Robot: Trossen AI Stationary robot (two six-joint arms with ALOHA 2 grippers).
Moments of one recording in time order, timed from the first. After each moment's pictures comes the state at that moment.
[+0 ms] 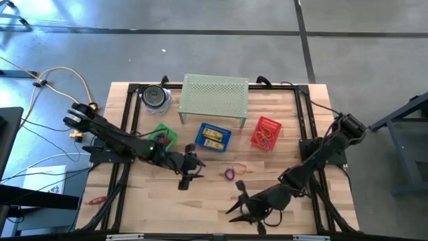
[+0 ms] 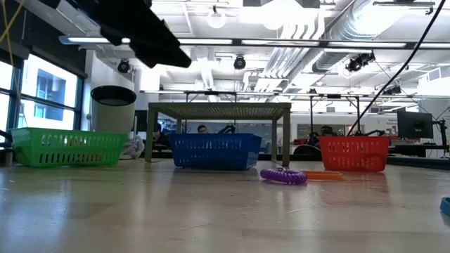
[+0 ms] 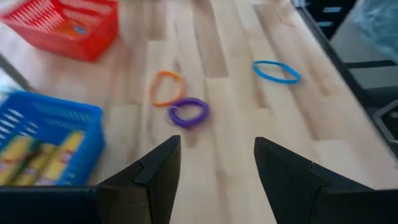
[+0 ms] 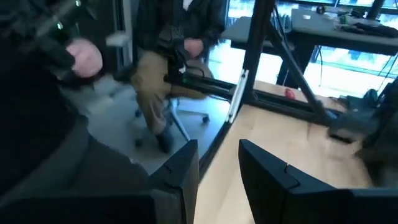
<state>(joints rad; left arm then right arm) -0.37 1.39 0.80 0.08 -0.22 -0.18 0.70 1.63 1.10 0.33 0.26 0.04</state>
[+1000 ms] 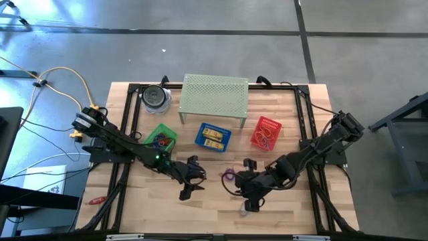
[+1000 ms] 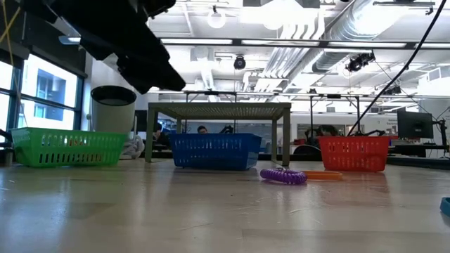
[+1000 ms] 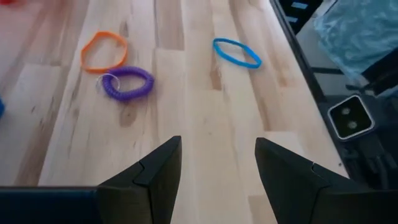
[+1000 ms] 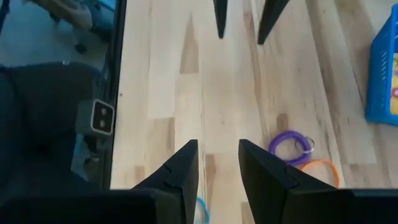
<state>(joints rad) -0.43 1.54 0.80 0.20 -0.11 -0.38 0.56 1.64 1.39 -0.67 0.23 0.58</state>
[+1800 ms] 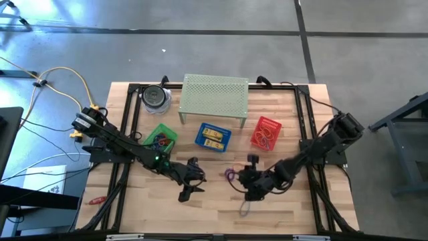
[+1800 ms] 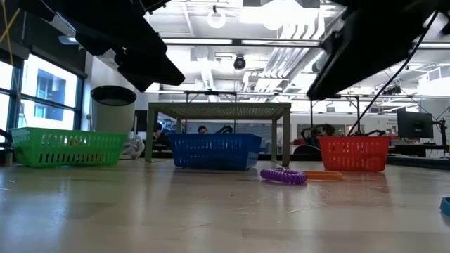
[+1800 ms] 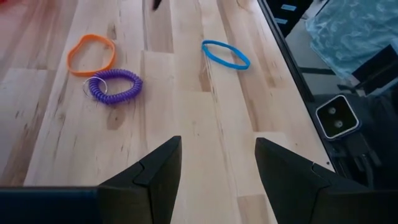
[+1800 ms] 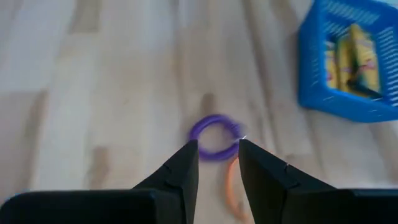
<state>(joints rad) -0.45 1.54 0.80 0.22 -0.10 -0.38 0.57 1.64 1.00 -0.35 0.52 0.47</state>
